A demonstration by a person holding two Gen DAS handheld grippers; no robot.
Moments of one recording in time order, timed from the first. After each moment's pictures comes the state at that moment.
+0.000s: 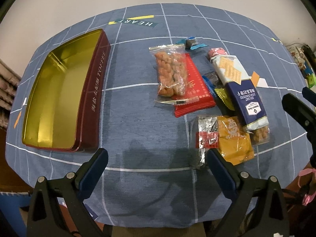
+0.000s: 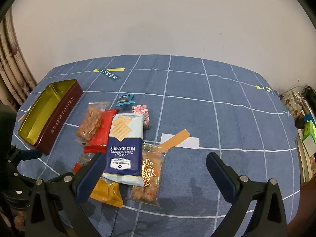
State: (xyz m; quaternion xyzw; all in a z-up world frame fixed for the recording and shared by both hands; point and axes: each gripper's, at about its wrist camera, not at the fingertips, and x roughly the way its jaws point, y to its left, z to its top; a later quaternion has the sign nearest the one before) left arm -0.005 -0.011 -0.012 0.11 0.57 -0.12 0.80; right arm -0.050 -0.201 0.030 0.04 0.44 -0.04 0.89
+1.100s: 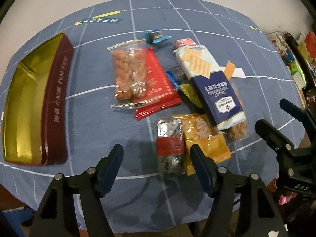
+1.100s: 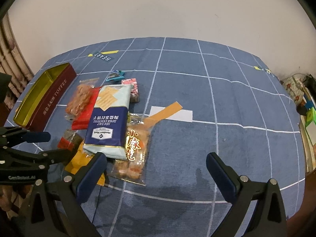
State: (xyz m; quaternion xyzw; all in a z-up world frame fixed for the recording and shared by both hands) left arm 0.002 -0.046 -0.023 0.11 0.60 -0.20 0.77; right arm -0.071 -0.219 -0.003 0.05 0.48 -0.03 0.88
